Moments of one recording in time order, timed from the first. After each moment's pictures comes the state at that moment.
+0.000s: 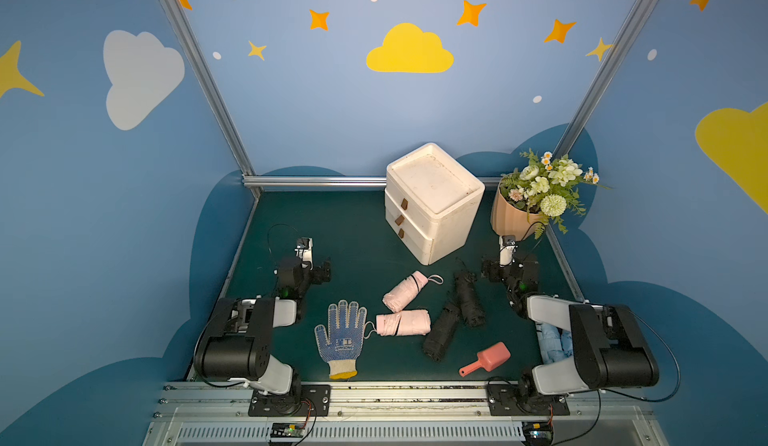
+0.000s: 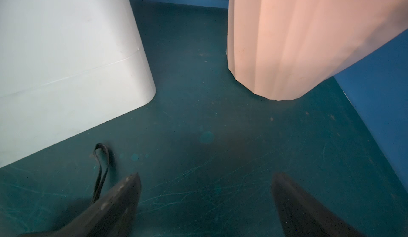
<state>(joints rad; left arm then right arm) 0.01 1.53 0.39 0.72 0.08 0.02 0.09 1.47 0.45 0.52 0.06 -0.06</state>
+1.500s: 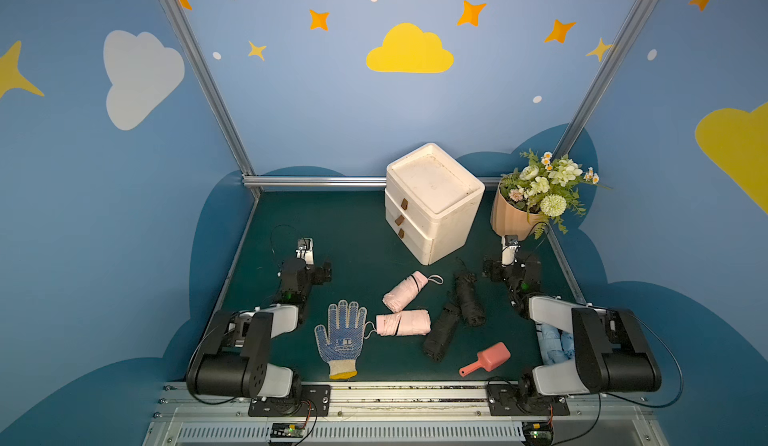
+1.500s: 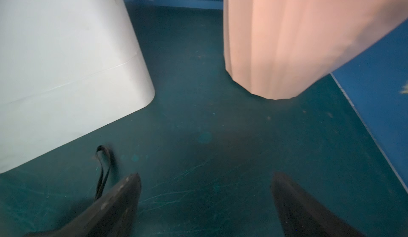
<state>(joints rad) -0.08 1.37 0.38 0.62 -0.10 0.02 0.09 1.41 0.46 0.47 0.10 -0.02</state>
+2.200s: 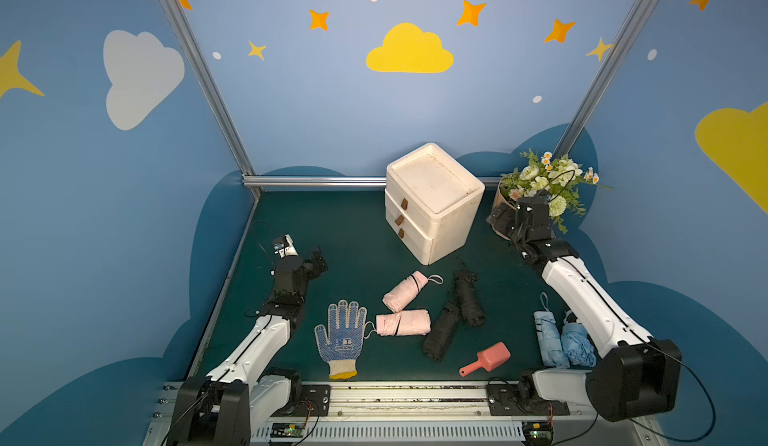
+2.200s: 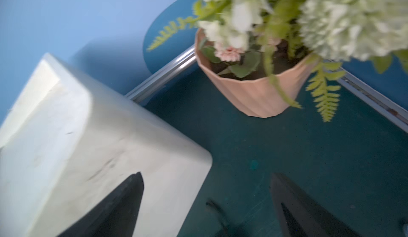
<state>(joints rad) -0.11 1.04 0.42 0.28 -0.23 -0.42 0.26 1.33 1.17 -0.36 0.29 0.65</state>
